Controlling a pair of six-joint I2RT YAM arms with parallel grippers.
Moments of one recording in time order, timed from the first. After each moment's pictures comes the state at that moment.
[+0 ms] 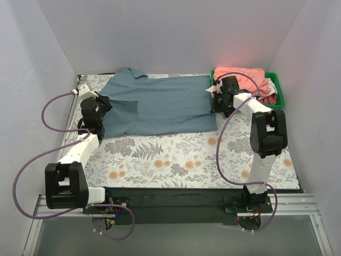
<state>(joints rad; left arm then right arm) 0.01 1.31 0.74 0.43 -0.10 -0.46 0.19 1.95 1.45 -0.46 -0.20 0.20</state>
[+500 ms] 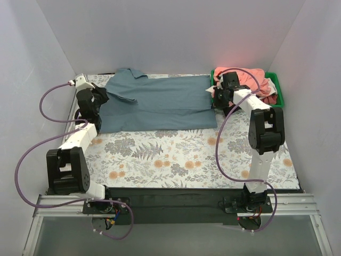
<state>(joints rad) 0.08 1.45 0.88 0.47 -0.01 -0.44 0.18 2.02 1.55 -0.48 -0.20 0.19</state>
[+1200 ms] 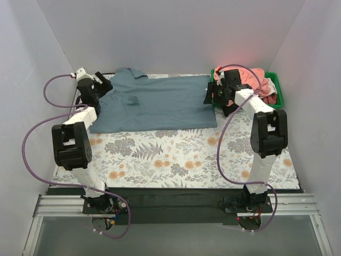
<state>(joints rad) 0.12 1.80 1.18 0.39 -0.01 -0.48 0.19 1.97 1.55 -0.44 -0.28 0.20</state>
